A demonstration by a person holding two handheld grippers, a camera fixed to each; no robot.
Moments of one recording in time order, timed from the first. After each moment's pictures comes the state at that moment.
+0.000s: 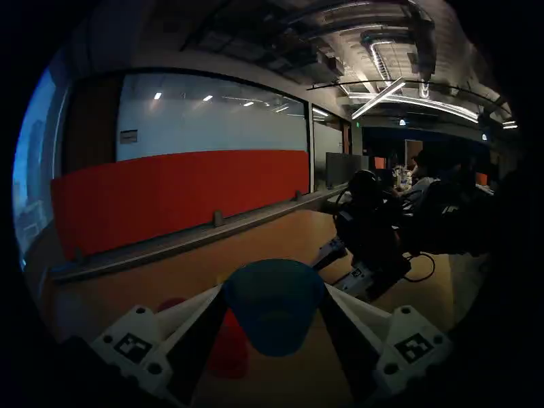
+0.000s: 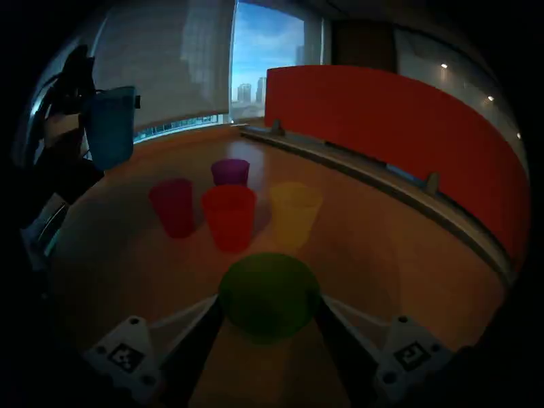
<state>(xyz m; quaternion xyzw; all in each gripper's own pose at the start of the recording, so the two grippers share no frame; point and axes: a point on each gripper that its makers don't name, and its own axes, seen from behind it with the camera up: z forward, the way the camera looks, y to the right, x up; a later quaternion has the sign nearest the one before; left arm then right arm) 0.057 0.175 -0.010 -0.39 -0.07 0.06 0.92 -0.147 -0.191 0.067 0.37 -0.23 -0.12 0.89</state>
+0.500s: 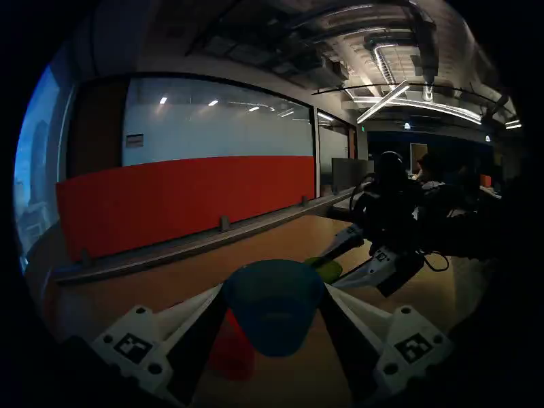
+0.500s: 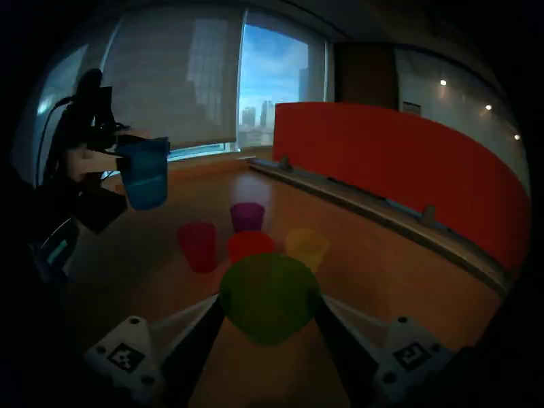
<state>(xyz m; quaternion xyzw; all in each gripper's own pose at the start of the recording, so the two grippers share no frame) 0.069 0.168 -0.011 -0.38 -0.06 0.05 0.92 -0.077 -0.206 0.041 0.39 -0.17 -0.10 0.90</state>
